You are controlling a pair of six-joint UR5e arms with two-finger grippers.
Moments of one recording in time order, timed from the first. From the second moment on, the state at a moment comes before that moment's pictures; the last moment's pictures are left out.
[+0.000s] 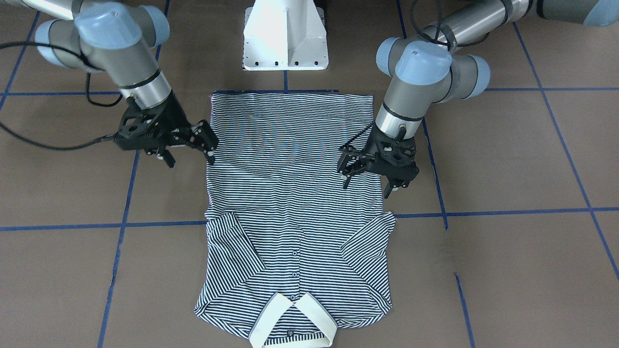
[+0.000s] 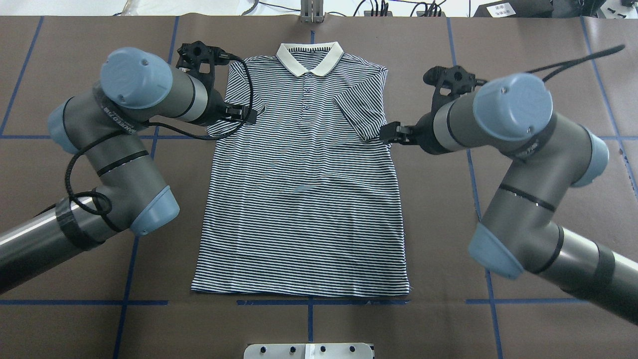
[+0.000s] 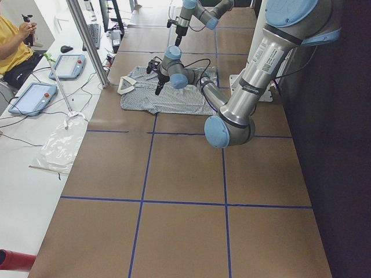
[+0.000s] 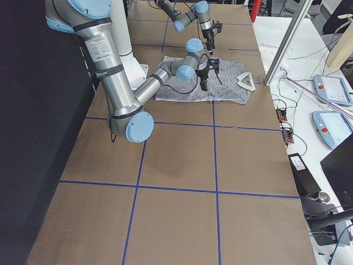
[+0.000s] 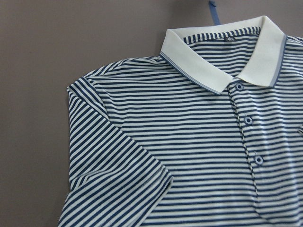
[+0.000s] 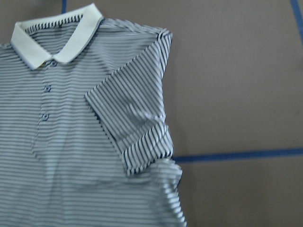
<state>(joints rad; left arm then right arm) -0.71 -2.10 -1.68 -1.98 -1.82 -0.96 0.59 -1.22 1.95 -1.30 1.75 1.35</state>
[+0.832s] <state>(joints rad) -0.40 -1.72 -2.00 -1.99 -1.70 -1.30 0.12 -1.42 2.20 -1.42 1.35 1.76</state>
